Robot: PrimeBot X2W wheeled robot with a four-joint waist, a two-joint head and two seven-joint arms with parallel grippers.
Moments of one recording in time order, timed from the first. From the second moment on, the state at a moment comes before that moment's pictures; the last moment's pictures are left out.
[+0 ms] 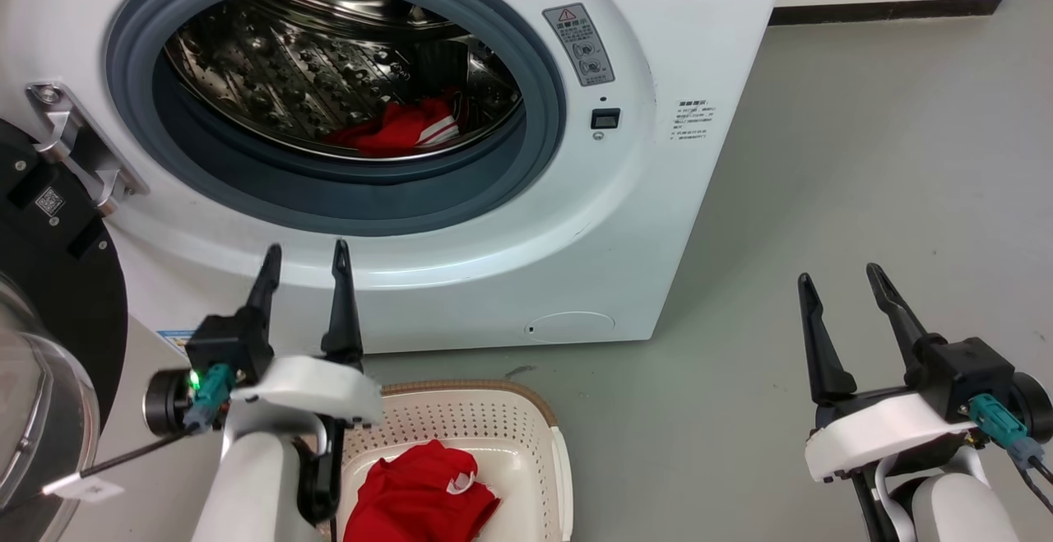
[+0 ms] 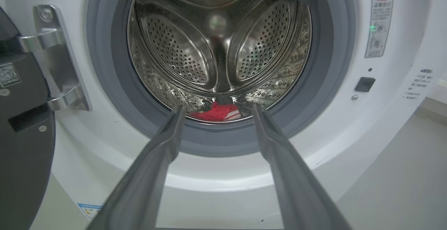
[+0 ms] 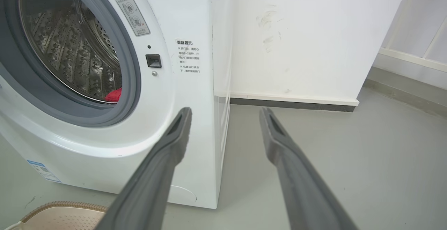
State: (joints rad) left arm -0.28 0.05 0.00 0.32 -0.16 -0.03 -0.26; right arm -0.12 -0.05 0.00 0.12 0.03 0.13 -0.18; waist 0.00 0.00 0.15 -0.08
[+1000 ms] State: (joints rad) left arm -1.05 0.31 0.00 0.85 -0.11 -0.10 -0.08; right arm -0.28 -0.05 0.11 0.12 0.13 0.13 -0.24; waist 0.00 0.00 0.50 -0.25
